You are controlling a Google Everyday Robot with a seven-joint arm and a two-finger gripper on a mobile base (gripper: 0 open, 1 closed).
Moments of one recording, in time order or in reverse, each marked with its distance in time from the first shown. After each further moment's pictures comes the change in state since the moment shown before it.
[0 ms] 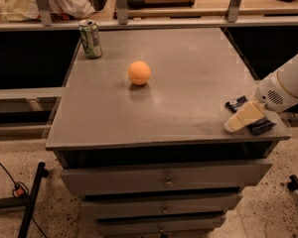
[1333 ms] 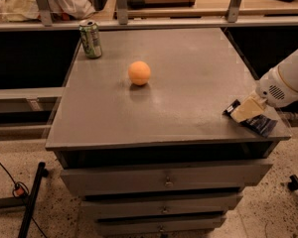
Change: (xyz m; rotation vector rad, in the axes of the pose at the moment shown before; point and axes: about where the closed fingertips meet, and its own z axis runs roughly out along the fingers) arm -0.006 0.000 -0.014 0.000 0.000 0.000
